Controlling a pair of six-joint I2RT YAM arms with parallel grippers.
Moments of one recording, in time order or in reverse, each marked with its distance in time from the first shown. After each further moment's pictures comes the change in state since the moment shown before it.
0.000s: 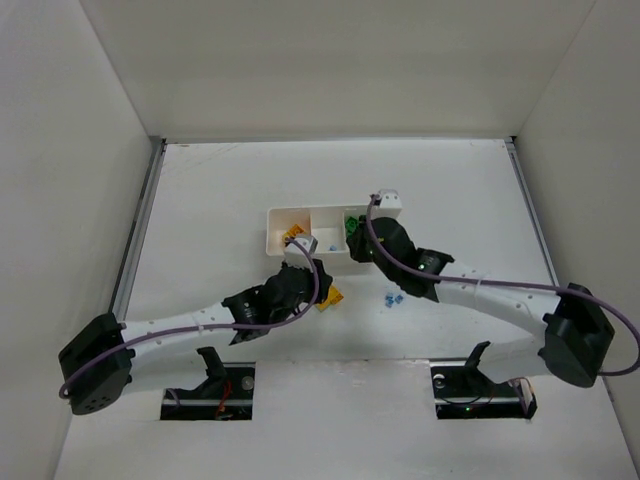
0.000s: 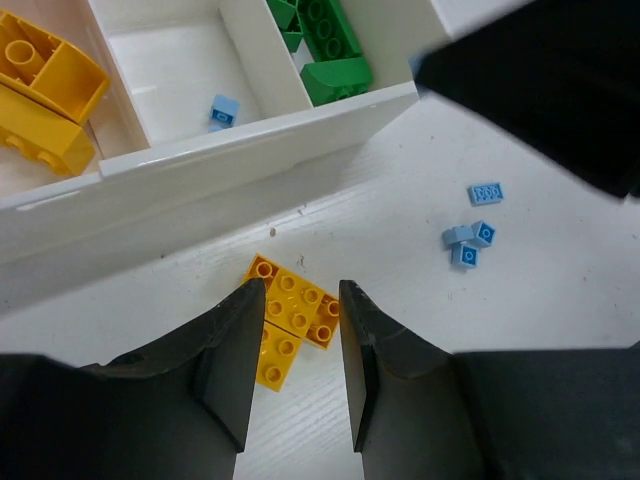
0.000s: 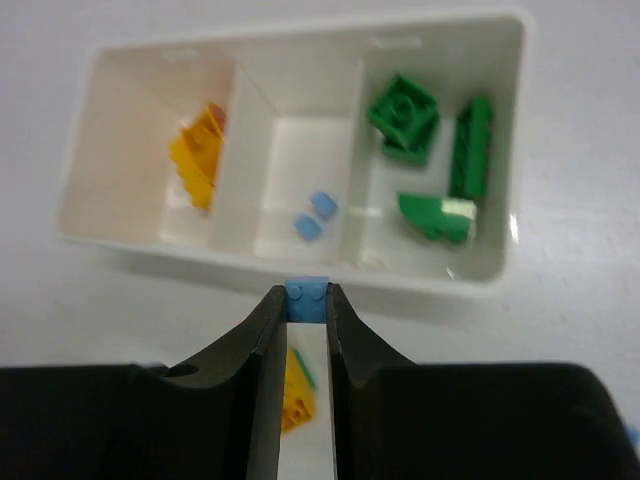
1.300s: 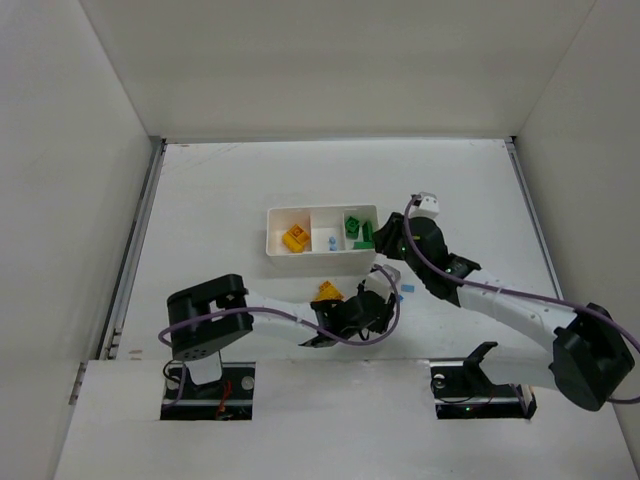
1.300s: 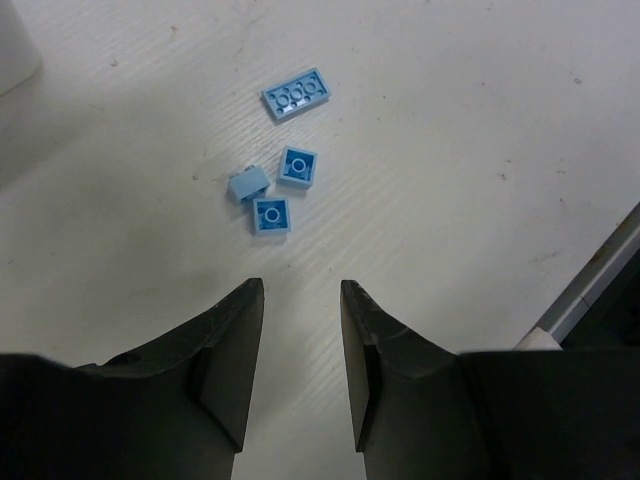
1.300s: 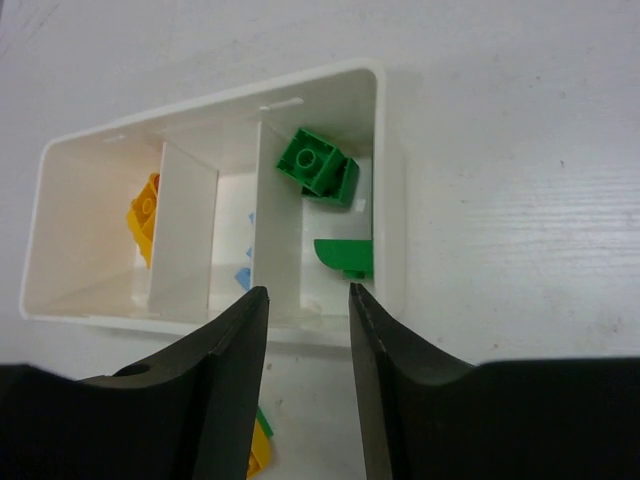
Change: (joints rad) left arm -0.274 0.615 0.293 0.217 0.043 0.045; right arm -0.226 -0.075 -0.138 0.154 -0.137 0.028
